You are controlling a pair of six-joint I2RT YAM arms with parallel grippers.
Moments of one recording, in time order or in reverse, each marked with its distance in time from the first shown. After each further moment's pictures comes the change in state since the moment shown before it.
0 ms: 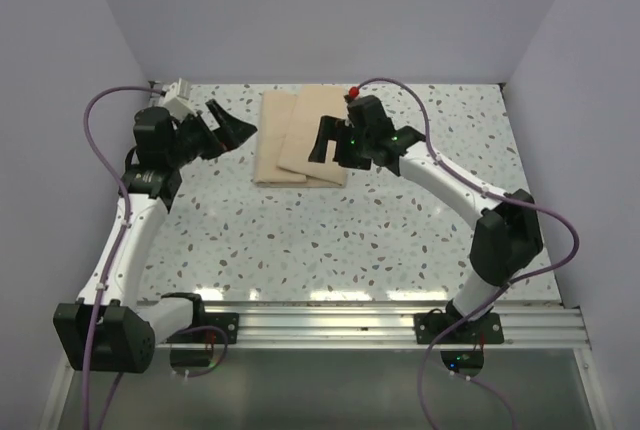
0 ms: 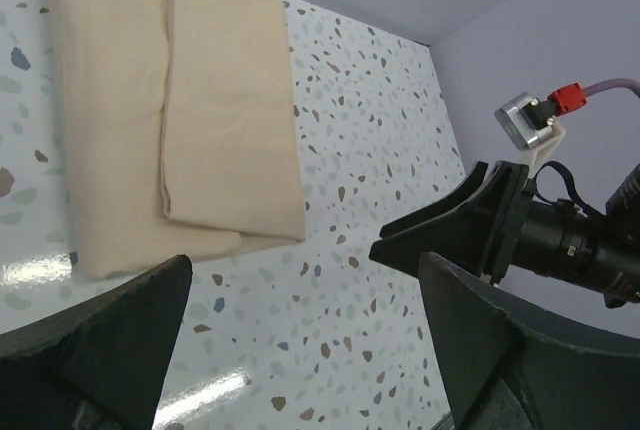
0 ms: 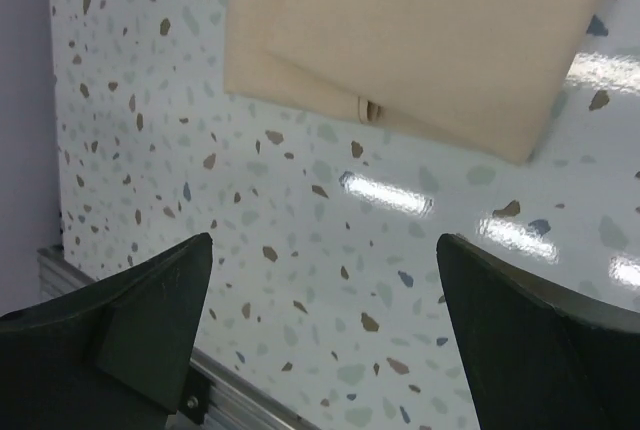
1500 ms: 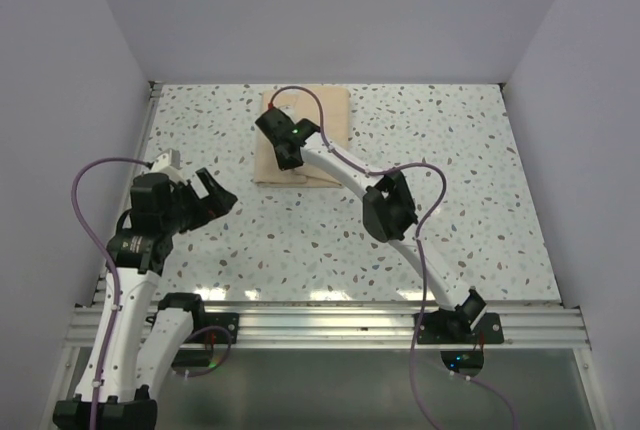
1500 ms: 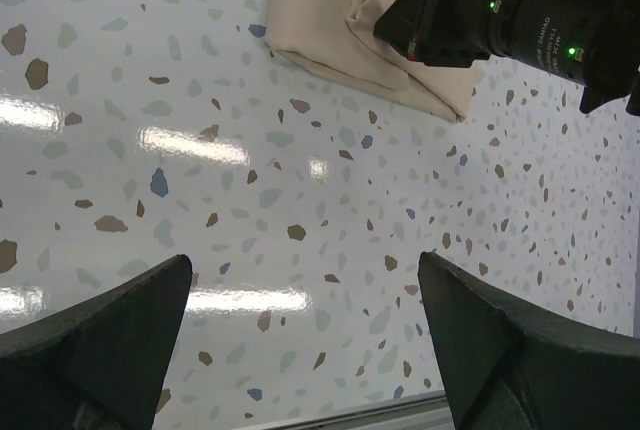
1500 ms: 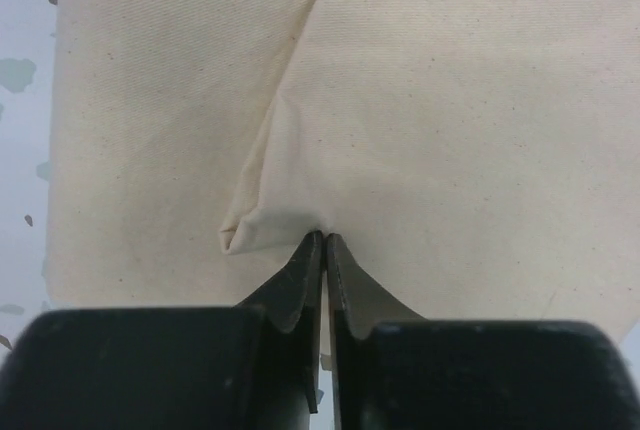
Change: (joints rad) left arm -0.011 -0.455 -0.233 -0.549 -0.309 0.079; right arm 0.232 0.926 1.084 -0.518 0.449 -0.189
